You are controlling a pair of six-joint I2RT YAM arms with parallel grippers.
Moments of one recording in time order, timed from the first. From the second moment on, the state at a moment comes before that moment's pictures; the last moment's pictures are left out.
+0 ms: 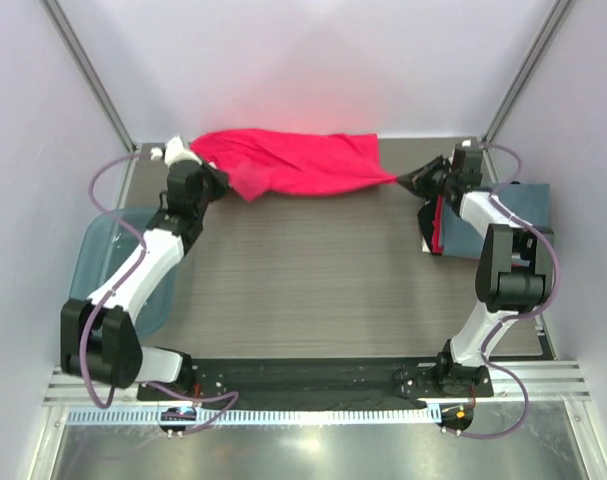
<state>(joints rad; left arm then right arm) -0.24 1.38 1.09 0.06 -0.16 -0.65 -0.10 1.78 1.25 0.00 -0.49 0.93</state>
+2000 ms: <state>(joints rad) -0.31 1.19 0.89 -0.37 -0.46 -0.75 0.07 1.50 0.90 -0.25 0.04 0.58</state>
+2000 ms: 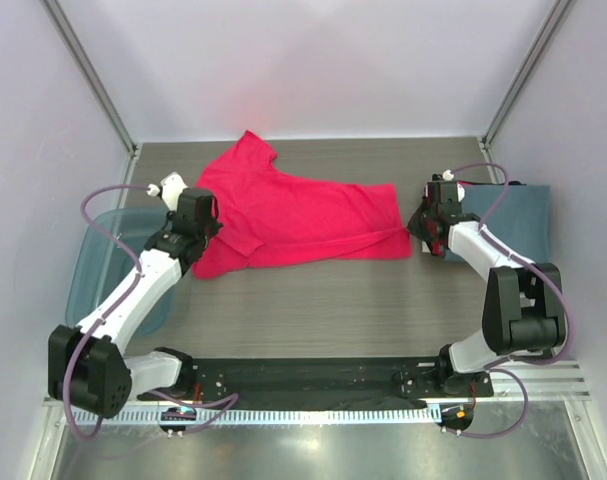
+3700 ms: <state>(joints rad) -0.24 1.87 1.41 -0.32 -0.53 -0.52 0.13 1.56 0.94 -0.20 0.13 0.65</state>
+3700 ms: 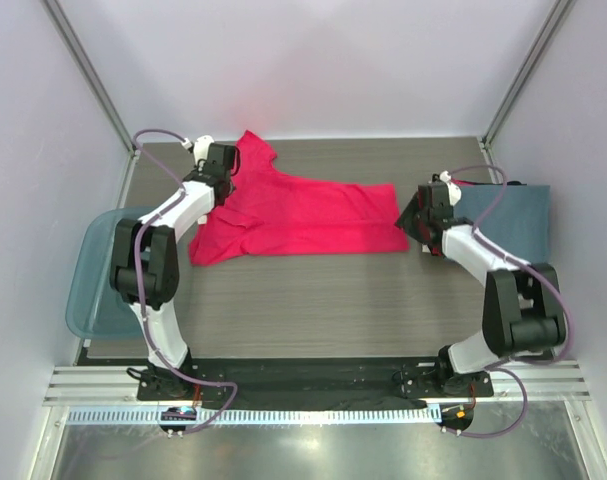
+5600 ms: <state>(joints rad) -0.36 1.36 0.75 -0.28 -0.52 -0.60 0.27 1.34 0.56 0.00 0.53 0.85</state>
